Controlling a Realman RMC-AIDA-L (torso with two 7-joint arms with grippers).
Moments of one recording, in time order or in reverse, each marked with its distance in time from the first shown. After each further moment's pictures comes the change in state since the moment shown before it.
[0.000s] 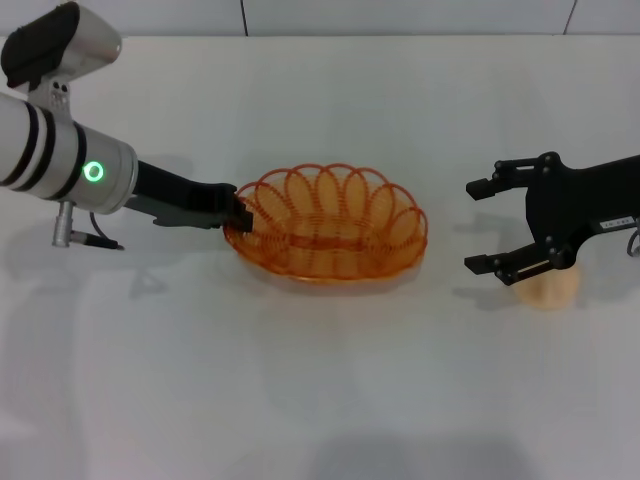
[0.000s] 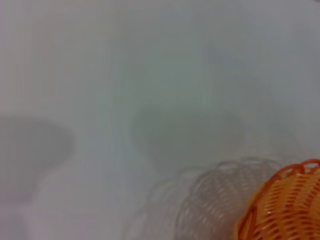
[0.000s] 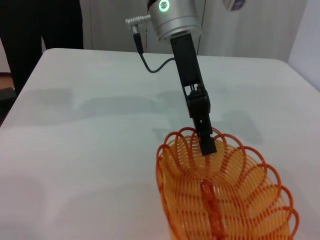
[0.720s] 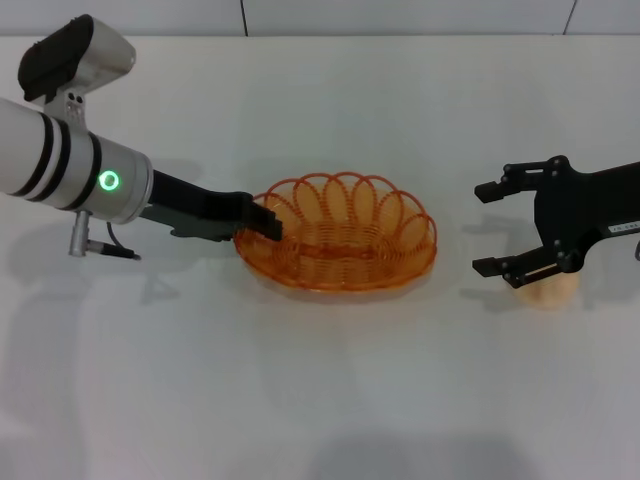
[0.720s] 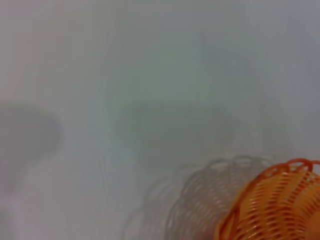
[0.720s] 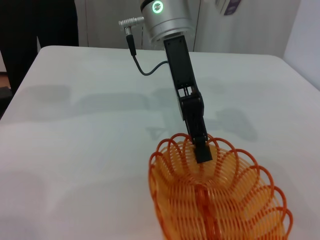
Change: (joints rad) left arm 0.004 0.000 0.041 -0.032 -0.060 -0.013 -0.015; right arm -0.018 -0.004 0.007 -0.003 -0.001 -0.001 -0.006
